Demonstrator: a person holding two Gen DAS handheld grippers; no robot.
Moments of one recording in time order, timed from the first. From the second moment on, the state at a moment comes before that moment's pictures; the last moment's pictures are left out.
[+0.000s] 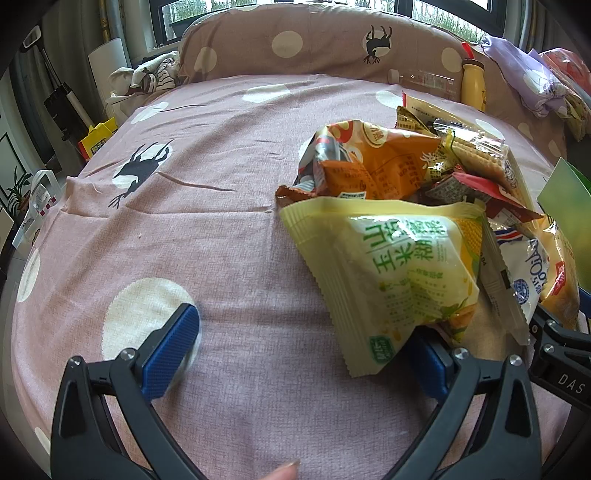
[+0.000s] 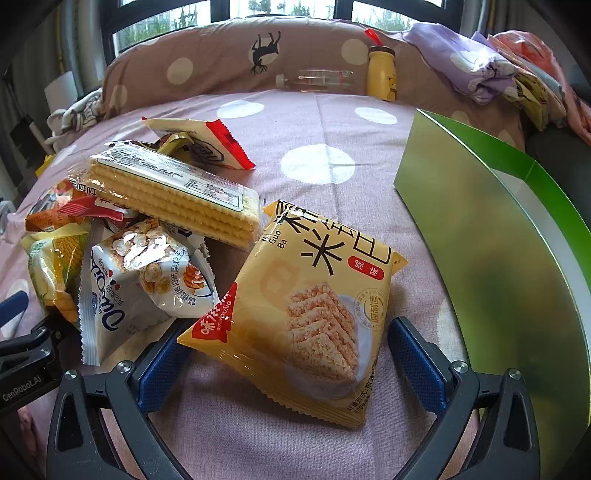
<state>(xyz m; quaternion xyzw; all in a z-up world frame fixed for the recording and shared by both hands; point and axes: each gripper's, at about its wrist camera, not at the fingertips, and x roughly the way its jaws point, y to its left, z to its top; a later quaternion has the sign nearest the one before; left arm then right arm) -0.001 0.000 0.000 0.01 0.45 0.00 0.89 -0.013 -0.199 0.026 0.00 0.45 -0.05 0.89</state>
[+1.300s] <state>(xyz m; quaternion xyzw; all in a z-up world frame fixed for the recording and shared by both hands) -0.004 0.002 0.002 0.01 0.45 0.00 0.89 -0.013 -0.199 0.026 0.00 0.45 -0.05 0.89</state>
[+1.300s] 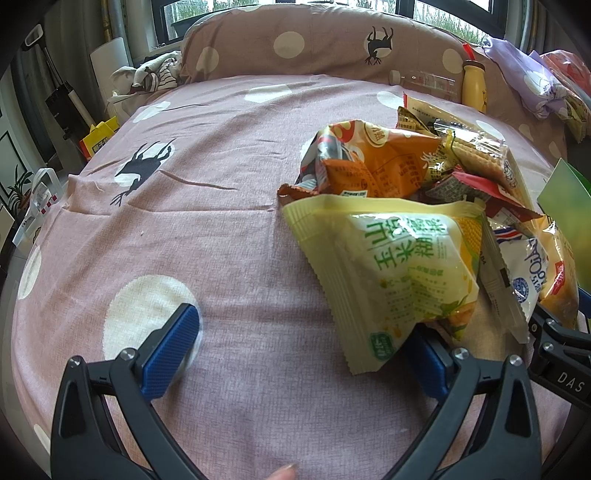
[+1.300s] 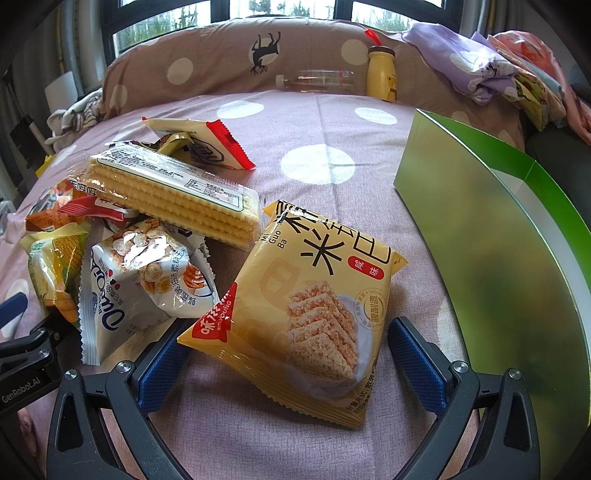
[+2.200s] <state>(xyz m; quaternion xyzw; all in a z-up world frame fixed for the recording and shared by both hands) 0.000 0.004 0.001 0.01 0.46 0.00 0.89 -0.014 -0.199 0.026 0.00 0.45 -0.05 0.89</state>
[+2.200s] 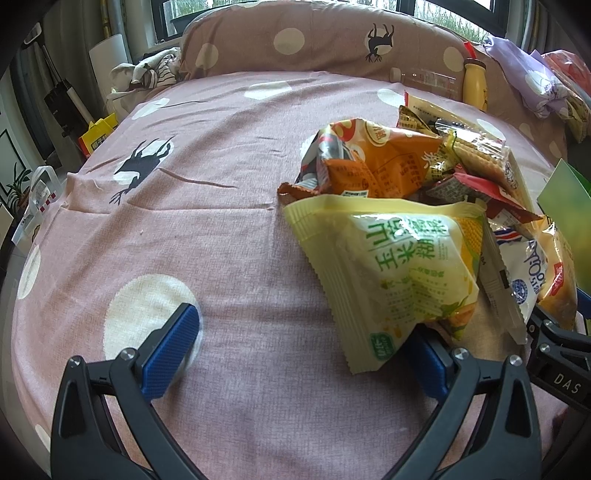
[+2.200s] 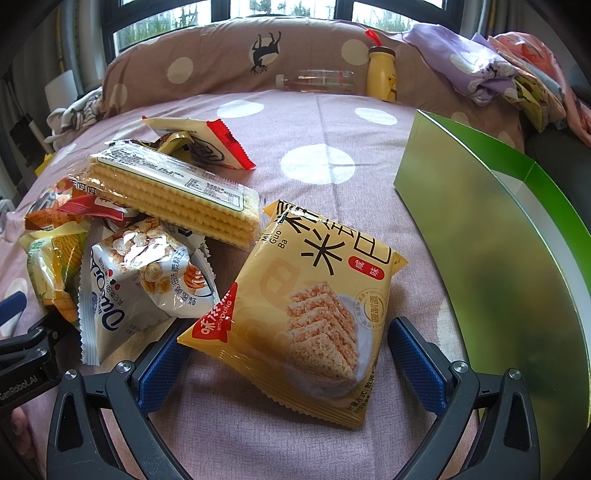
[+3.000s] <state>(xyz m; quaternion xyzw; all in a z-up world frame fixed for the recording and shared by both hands) -0.019 0.003 0.108 -0.02 0.38 -0.06 0.92 -0.020 -0.190 0.128 0.17 0.41 0.05 0.90</state>
